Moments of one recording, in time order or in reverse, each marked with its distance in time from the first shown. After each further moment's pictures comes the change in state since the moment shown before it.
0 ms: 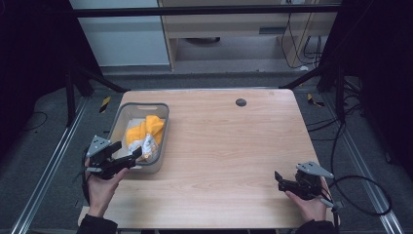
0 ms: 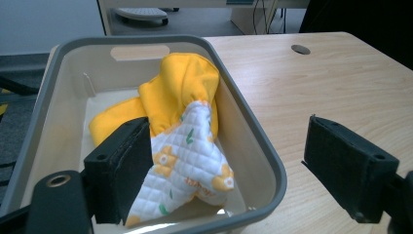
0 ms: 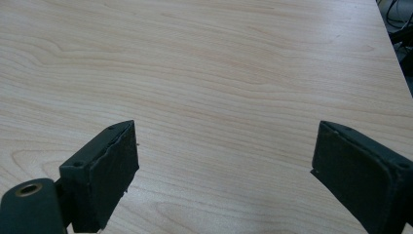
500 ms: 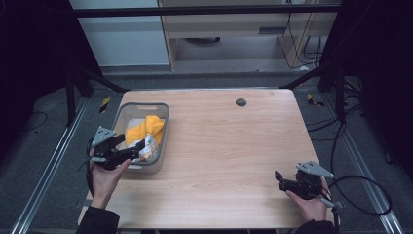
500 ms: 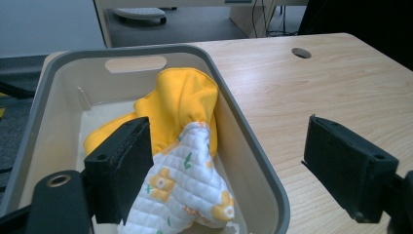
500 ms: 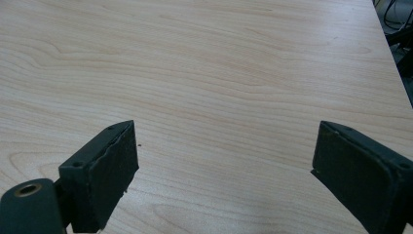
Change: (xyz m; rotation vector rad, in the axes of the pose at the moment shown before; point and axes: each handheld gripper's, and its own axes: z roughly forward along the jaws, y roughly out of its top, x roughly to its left) left arm 0.000 0.019 0.016 0.022 -0.001 0.010; right arm -0.001 0.000 0.000 -0.004 -0.005 -0.002
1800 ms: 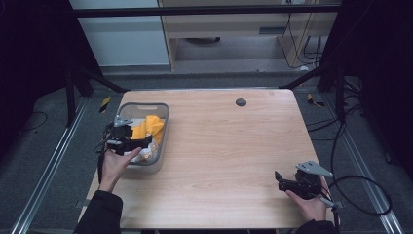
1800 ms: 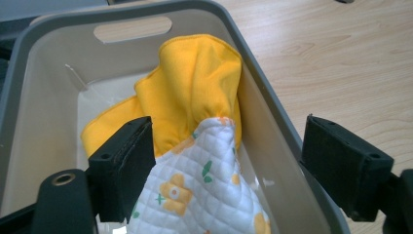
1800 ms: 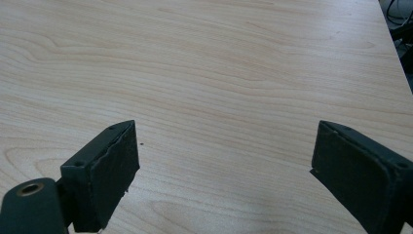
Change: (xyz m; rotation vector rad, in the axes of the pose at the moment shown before) left arm 0.008 0.013 0.055 0.225 0.057 0.056; right arm -0.001 0.000 0.002 0.022 0.003 -0.002
